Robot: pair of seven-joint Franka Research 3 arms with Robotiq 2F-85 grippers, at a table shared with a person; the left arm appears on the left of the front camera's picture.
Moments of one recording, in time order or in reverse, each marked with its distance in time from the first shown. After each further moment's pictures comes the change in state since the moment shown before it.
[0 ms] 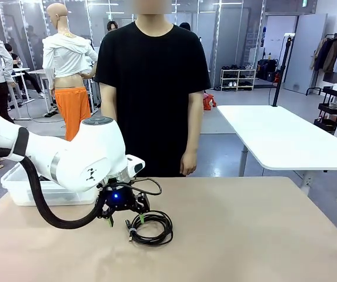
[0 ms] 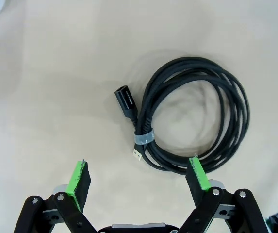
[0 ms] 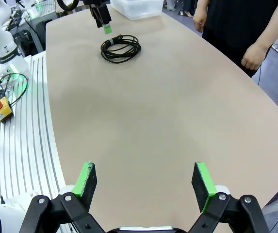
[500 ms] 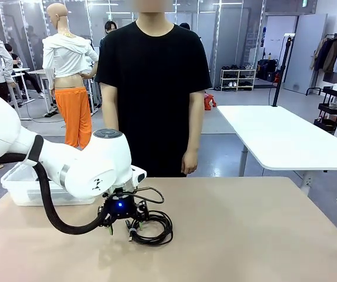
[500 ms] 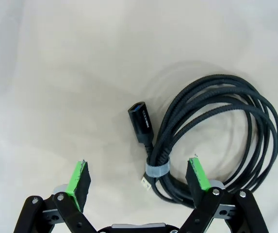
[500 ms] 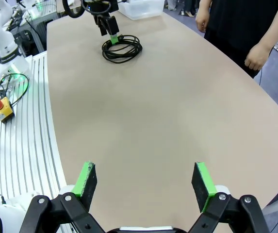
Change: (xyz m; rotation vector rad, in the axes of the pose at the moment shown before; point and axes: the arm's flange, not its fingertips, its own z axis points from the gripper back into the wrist) left arm 0.009 -0.003 -0.043 0.062 0.023 0.084; right arm 0.000 0.001 -0.001 0.004 0.000 -0.002
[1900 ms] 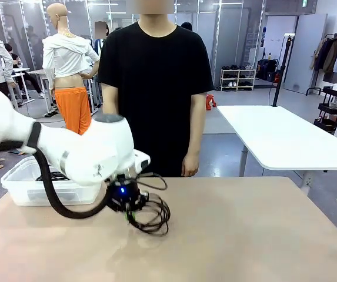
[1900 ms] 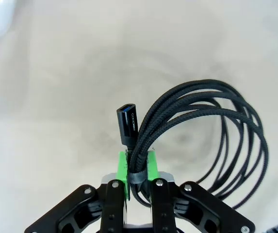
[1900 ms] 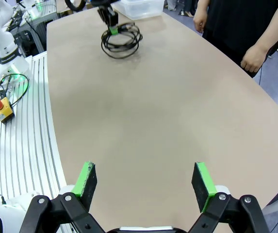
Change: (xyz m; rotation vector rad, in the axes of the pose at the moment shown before) left arm 0.009 -0.009 0.057 -0.029 -0.087 -0.072; right arm 0.000 0.000 0.000 -0.001 -0.001 -0.001
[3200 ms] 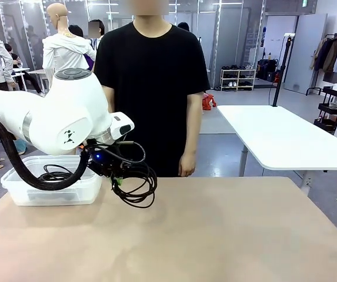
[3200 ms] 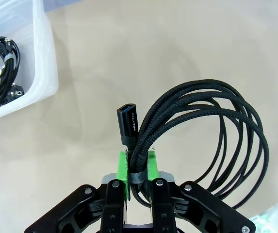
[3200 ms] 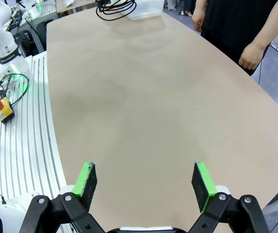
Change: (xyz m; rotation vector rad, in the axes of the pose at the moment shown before) left arm 0.017 0.038 0.102 -0.022 -0.169 -0.240; right arm 0.000 0.000 0.000 0.000 0.002 0.000
